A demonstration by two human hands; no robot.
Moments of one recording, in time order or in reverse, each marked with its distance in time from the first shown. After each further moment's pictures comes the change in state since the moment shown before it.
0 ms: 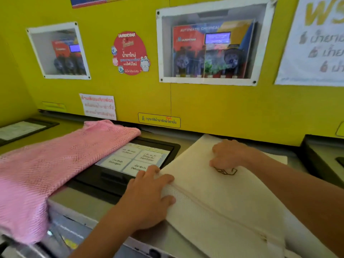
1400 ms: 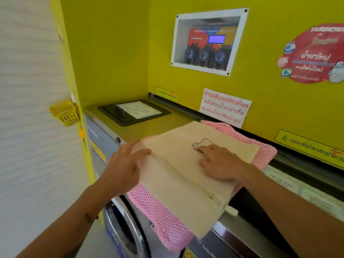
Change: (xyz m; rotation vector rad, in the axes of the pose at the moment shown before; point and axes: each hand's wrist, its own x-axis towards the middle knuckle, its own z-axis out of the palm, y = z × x) left_hand -0.089 -0.452 -0.084 0.011 0.577 -0.248; right_hand 0.107 -0.439 -0.009 0.065 0.046 -0.461
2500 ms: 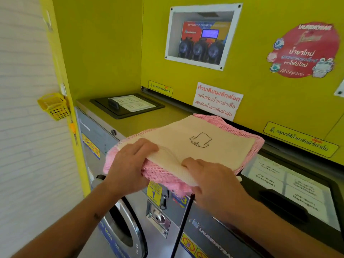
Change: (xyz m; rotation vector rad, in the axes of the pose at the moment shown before) left_hand -0.015 0.038 -0.003 -0.112 0.191 0.360; right_hand -0.116 -0.064 0.018 -0.126 0.273 -0.269
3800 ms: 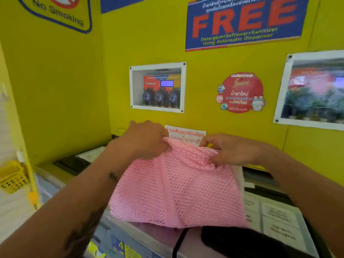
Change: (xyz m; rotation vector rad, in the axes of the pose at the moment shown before) left_hand 0.223 0.076 -0.054 0.326 -0.494 -0.065; right_hand 0.048 0.145 -0.128 0.622 -0.107 0.264
